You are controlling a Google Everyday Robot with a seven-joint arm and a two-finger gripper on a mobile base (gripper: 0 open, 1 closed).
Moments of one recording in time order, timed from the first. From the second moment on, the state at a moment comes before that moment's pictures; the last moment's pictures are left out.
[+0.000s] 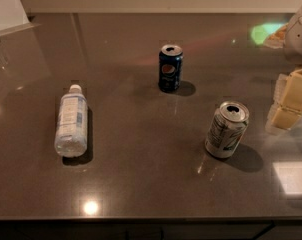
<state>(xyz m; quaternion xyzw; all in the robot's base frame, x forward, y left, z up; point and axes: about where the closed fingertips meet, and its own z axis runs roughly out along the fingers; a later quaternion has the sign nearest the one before) 0.438 -0.217 0.976 -0.60 0.78 -0.03 0.16</state>
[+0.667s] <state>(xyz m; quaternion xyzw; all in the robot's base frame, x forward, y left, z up) 0.435 -0.218 0.967 -0.60 0.78 -0.01 0.17</state>
